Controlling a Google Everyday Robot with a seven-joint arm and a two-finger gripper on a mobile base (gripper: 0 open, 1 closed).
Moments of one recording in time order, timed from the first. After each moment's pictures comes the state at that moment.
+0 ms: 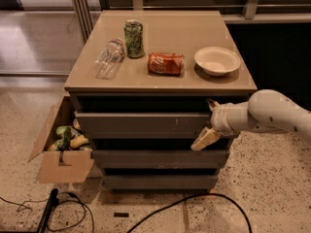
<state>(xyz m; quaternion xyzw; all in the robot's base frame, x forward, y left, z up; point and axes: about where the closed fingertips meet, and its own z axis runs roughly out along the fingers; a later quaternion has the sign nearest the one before) 0.612 -0.164 0.663 -0.56 0.73 0.08 0.38</state>
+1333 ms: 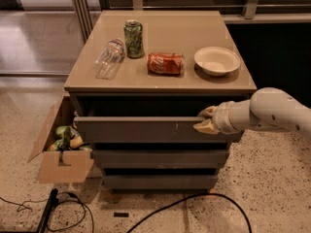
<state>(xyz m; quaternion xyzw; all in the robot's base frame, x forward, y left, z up) 0.612 -0.164 0.668 -0.56 0.73 0.08 0.38</state>
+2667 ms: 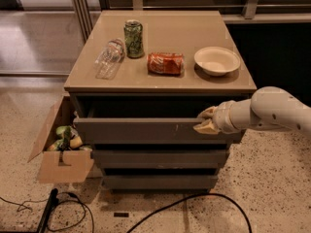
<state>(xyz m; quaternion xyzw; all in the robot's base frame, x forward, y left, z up) 0.612 -0.166 0.672 -0.56 0.73 0.08 0.38</state>
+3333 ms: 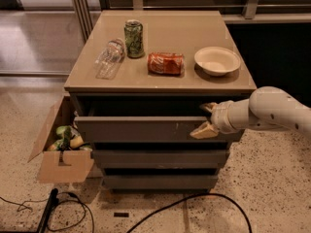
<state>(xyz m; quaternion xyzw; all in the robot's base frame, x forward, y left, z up) 0.612 -0.166 0.672 -0.56 0.73 0.08 0.38</state>
